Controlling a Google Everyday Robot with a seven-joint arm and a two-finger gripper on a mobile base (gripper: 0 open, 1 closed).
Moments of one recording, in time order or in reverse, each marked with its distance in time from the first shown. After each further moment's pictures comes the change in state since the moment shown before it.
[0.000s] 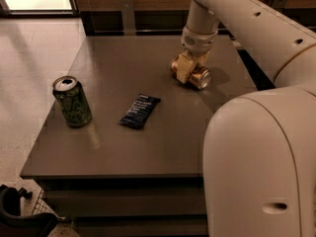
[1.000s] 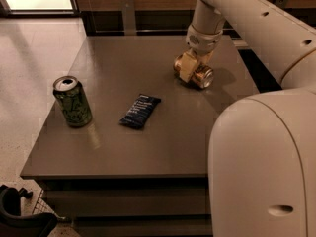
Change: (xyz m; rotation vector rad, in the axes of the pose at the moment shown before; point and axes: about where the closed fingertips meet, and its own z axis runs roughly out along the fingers) arm 0.006 -0.008 -0.008 0.000 -0.035 0.014
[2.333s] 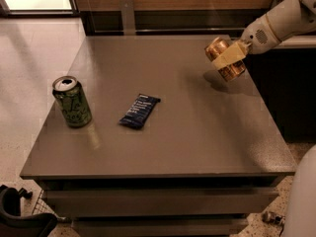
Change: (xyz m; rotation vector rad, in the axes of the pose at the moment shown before) arm 0.058 -0.044 -0.060 -0.220 -0.546 -0.094
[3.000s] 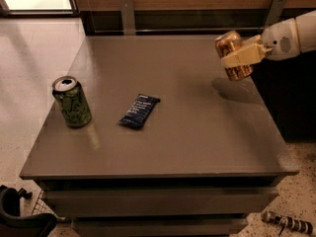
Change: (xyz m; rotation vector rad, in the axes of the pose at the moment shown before) arm 0.000 0.031 -0.037 -0.066 -0.280 -0.113
